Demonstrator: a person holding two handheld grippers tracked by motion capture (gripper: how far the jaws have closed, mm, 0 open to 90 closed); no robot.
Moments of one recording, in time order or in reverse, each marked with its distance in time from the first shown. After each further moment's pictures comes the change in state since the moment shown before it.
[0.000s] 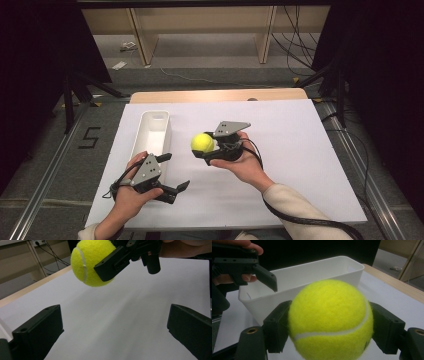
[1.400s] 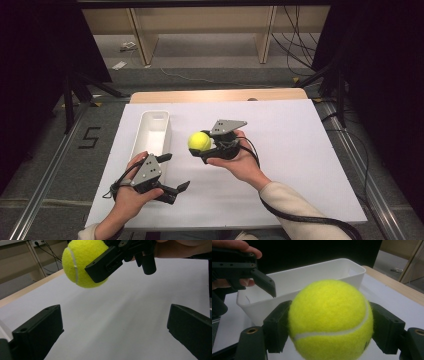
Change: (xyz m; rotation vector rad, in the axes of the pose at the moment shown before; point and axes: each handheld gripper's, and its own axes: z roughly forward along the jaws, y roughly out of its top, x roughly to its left) left arm -0.001 0.000 0.000 0.001 -0.004 0.003; right arm 0.000 0.005 0.008 -0.008 0.004 -0.006
